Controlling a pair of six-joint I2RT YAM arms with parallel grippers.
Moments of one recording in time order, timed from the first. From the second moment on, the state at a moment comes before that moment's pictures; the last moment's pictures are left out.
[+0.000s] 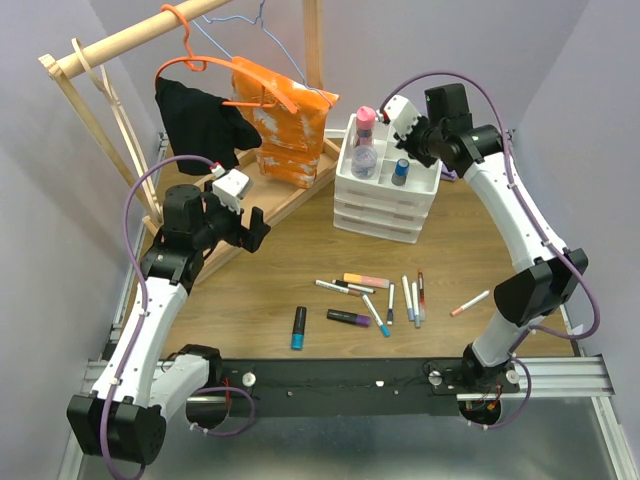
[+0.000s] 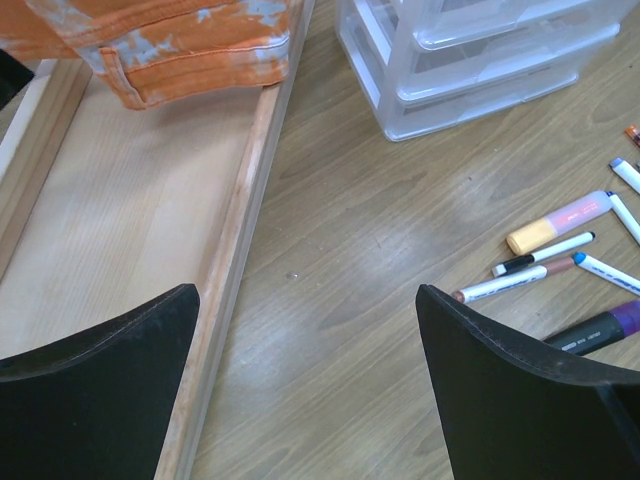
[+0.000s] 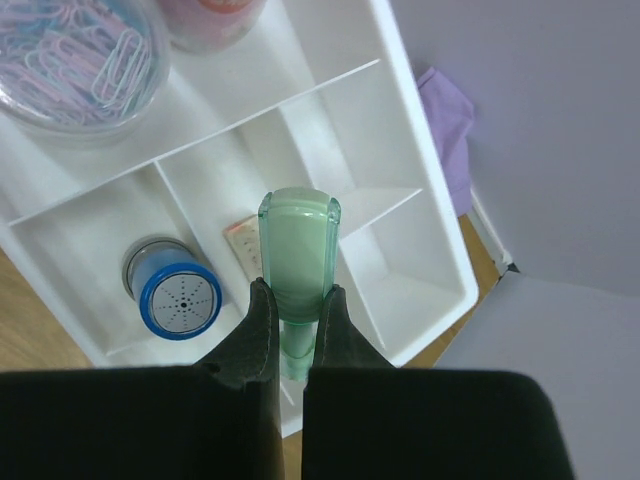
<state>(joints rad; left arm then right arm) -0.16 0.93 0.90 -0.39 0.43 0.16 0.35 1.71 1.90 -0.85 0.00 -0.72</state>
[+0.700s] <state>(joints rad) -0.17 0.96 0.90 -0.39 0.45 0.18 0.35 1.72 1.84 -0.82 0.03 -0.70</state>
